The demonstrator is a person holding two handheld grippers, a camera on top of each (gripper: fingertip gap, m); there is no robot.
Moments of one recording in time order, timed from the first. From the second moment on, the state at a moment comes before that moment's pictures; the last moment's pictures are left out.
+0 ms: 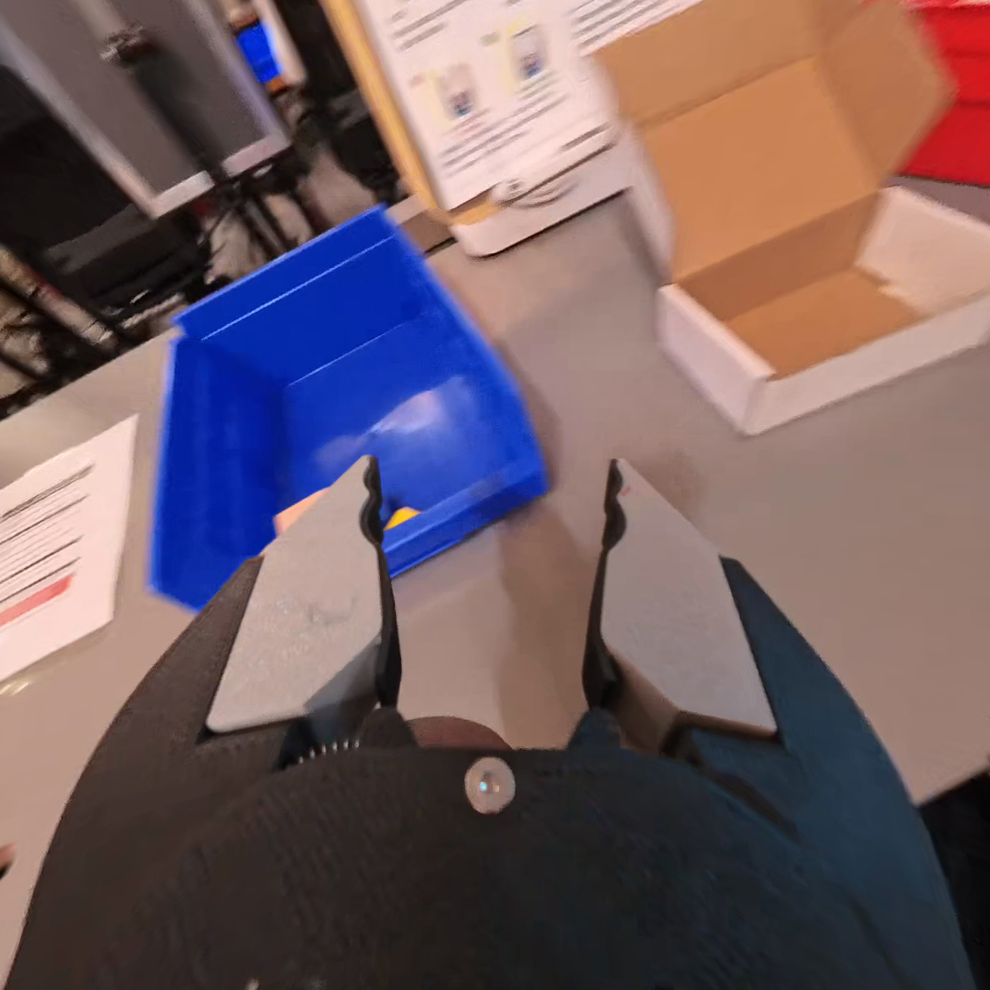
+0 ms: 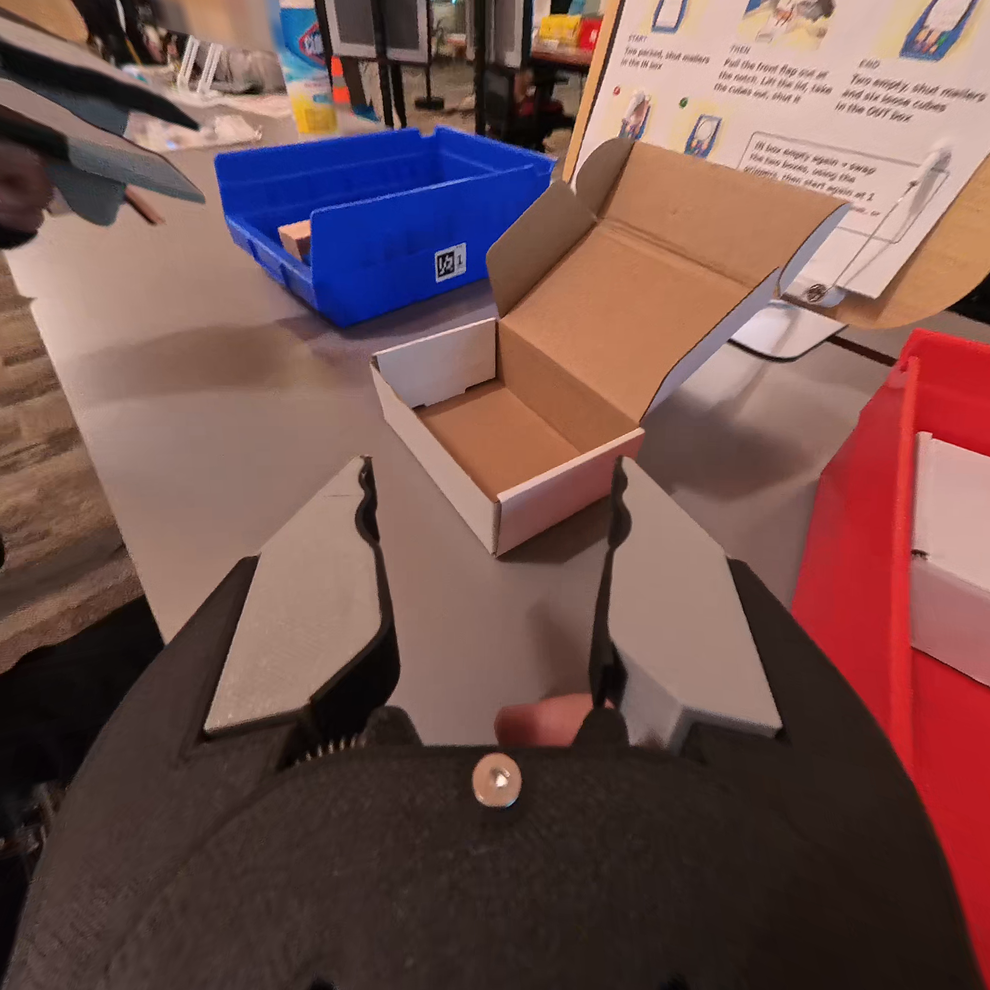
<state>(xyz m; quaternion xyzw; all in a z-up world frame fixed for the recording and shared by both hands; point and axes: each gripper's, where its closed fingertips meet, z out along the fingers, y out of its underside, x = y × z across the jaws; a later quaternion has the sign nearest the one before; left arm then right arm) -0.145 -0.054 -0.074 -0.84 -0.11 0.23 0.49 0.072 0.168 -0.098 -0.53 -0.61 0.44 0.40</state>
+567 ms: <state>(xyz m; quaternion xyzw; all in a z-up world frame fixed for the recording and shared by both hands) -0.299 -0.083 -0.158 -0.95 -0.22 0.19 0.11 0.070 0.157 -0.076 -0.49 -0.61 0.47 0.40</state>
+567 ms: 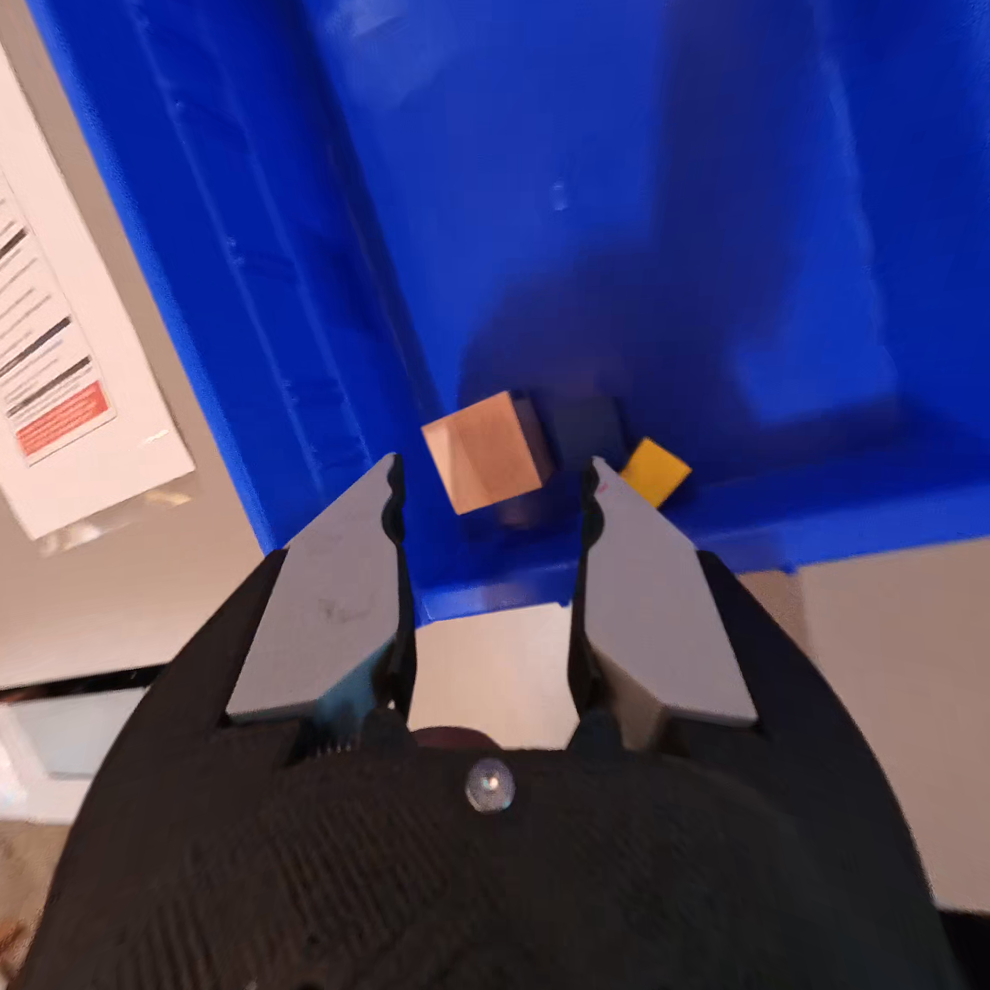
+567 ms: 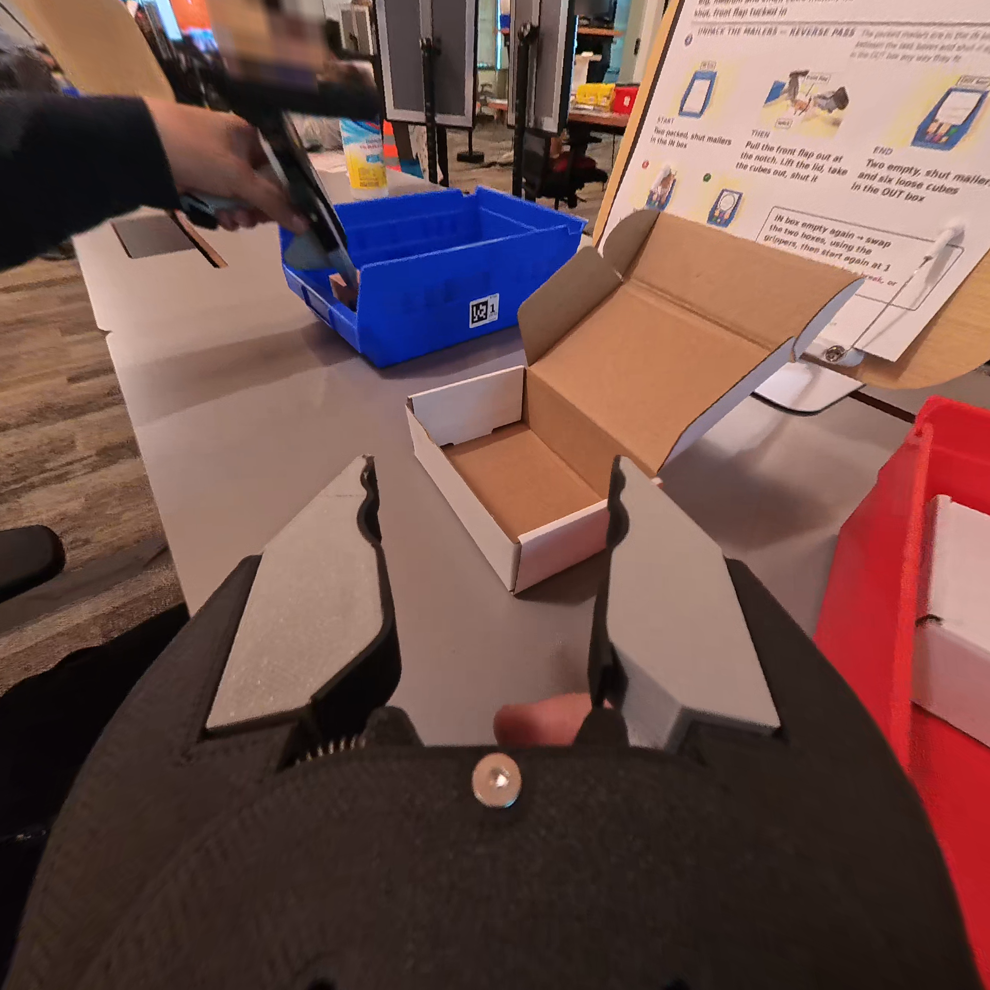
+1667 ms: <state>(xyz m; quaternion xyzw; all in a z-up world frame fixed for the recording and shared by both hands) -0.310 -0.063 -0.143 -0.93 -0.25 0.15 0.23 0.105 0.144 -0.029 -0.45 -0.60 0.50 0.43</state>
